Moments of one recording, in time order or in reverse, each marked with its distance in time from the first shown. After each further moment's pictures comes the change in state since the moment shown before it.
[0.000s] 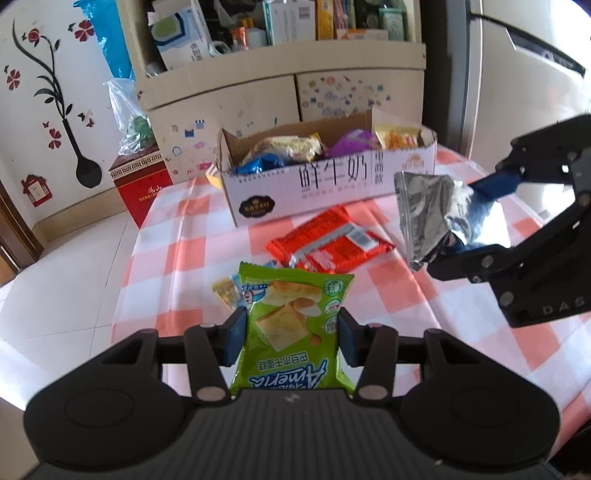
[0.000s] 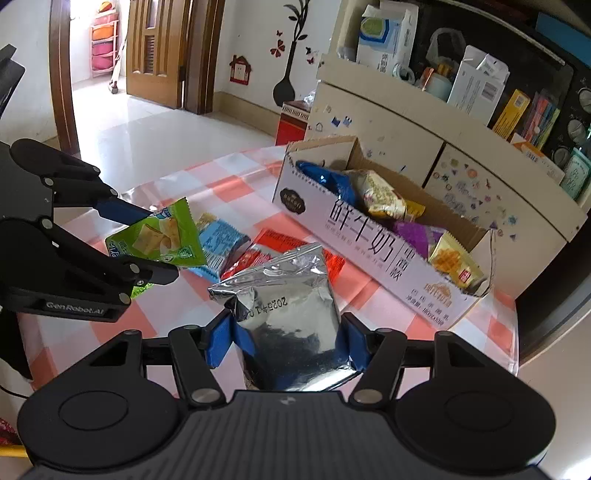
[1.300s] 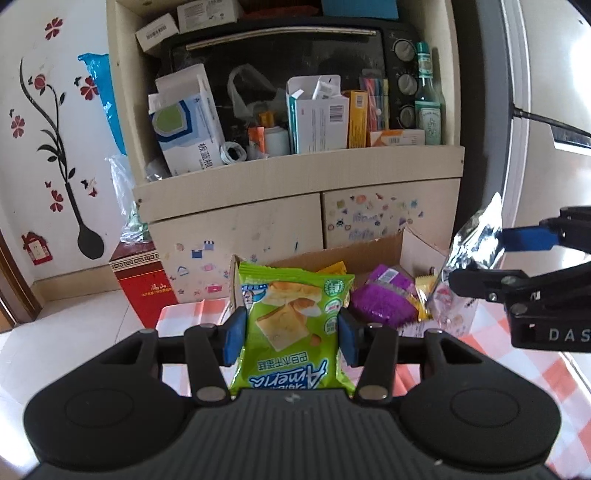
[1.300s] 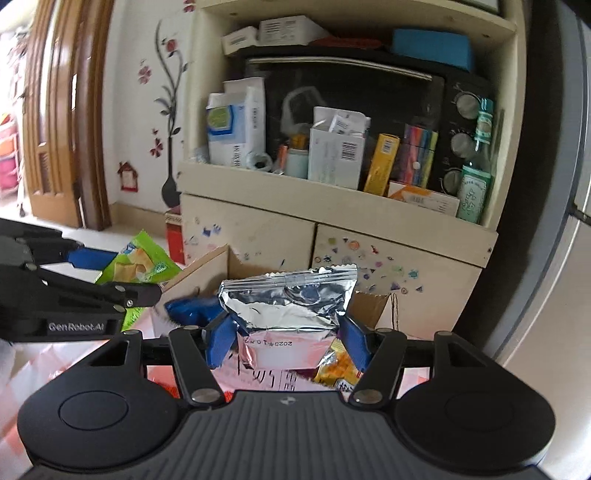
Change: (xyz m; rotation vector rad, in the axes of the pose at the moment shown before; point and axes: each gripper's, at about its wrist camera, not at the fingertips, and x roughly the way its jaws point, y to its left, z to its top) left arm 0.041 0.027 0.130 -0.035 -0.213 0.014; right arm 0.003 -0.085 0.054 0.313 -0.257 -0.231
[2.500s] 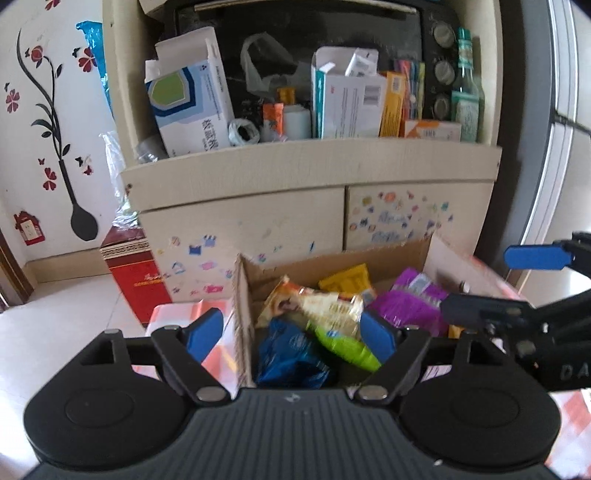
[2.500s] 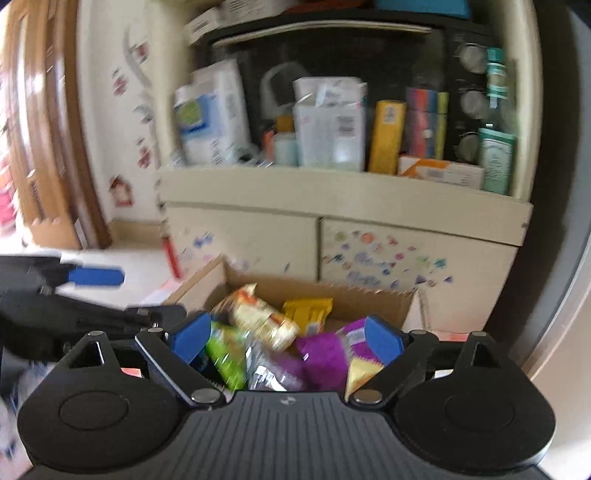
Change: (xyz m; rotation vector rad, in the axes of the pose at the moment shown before) left arm 0.055 0.022 0.017 -0.040 0.065 0.000; right arm 0.056 -0.009 0.016 0.099 0.050 0.058
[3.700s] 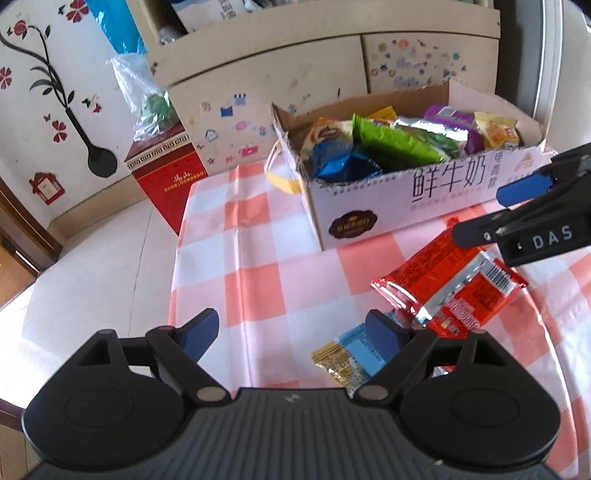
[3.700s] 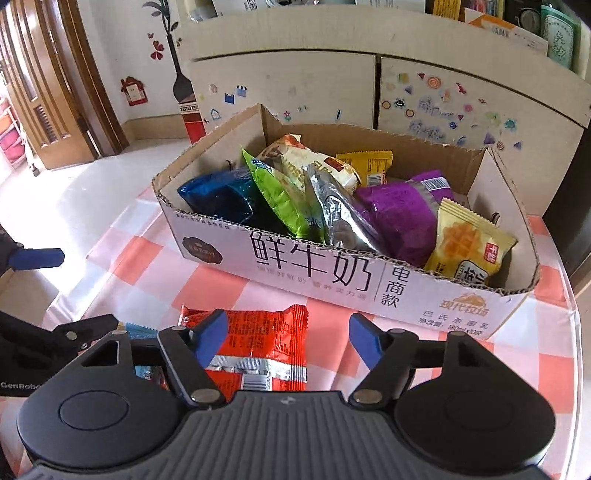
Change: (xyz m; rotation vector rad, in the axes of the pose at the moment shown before) left arm -0.012 0.028 -0.096 0.139 0.291 0.082; right arm 0.052 0.035 -0.057 0.034 0.356 0.060
